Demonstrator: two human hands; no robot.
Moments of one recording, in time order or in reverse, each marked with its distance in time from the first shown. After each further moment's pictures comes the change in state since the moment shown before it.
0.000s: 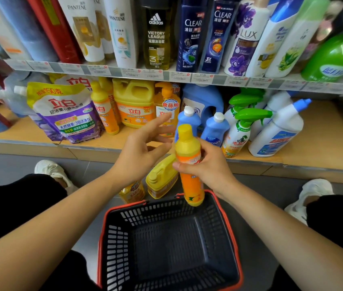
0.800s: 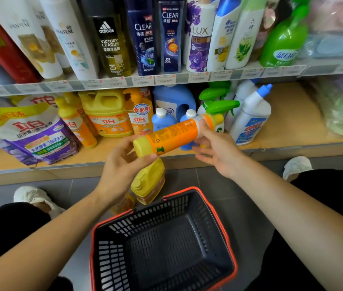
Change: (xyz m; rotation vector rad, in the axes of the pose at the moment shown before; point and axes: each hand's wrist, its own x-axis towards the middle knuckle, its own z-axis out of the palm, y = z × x) left_hand 0.000 -0.025 0.028 -0.385 0.056 -0.142; right_hand 0.015 -0.005 -0.076 0.293 0.346 0.513
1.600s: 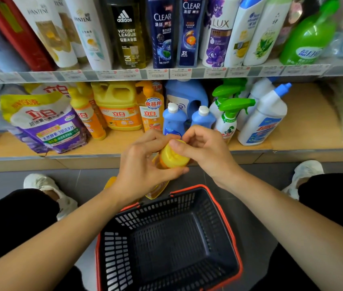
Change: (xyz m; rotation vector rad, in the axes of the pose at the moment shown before) left_hand -0.015 0.032 0.017 0.618 -0.106 0.418; right_hand -0.045 0.008 0.048 -0.254 -0.282 -0.583
